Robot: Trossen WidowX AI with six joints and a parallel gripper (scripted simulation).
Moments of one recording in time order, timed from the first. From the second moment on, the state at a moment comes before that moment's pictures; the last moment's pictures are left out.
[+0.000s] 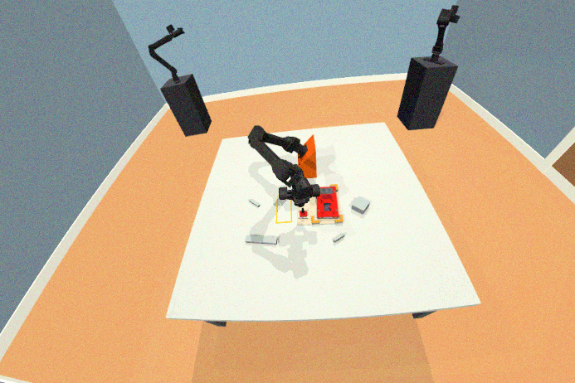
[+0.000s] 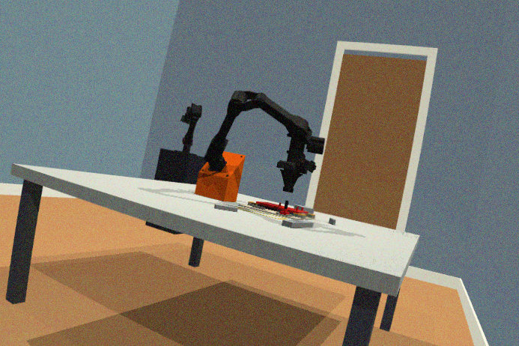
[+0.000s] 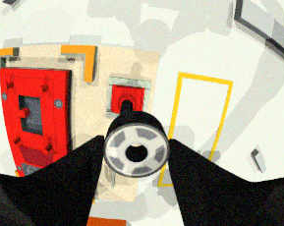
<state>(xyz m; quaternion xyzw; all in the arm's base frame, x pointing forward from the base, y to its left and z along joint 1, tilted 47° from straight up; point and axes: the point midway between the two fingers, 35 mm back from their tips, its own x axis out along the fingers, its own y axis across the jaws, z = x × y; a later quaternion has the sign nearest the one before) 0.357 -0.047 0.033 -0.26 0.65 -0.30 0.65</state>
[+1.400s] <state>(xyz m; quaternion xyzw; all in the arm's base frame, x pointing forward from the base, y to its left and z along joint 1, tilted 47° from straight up) 0.300 -0.103 0.103 -0.26 0.65 -0.30 0.65</state>
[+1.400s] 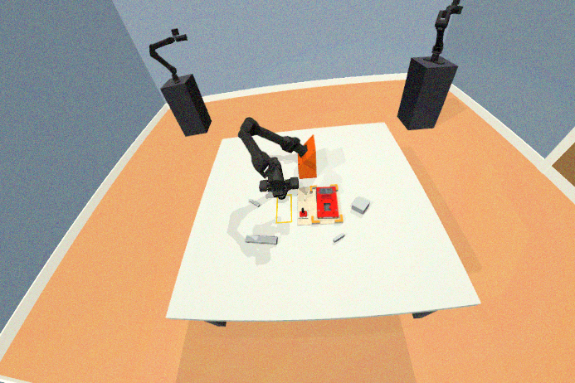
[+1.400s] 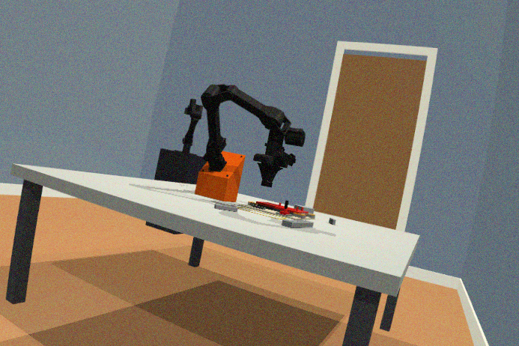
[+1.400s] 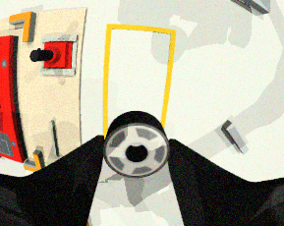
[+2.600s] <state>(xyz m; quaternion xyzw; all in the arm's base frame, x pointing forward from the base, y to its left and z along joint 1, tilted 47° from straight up) 0.294 -0.179 0.038 -0.26 0.65 -0.31 0.64</state>
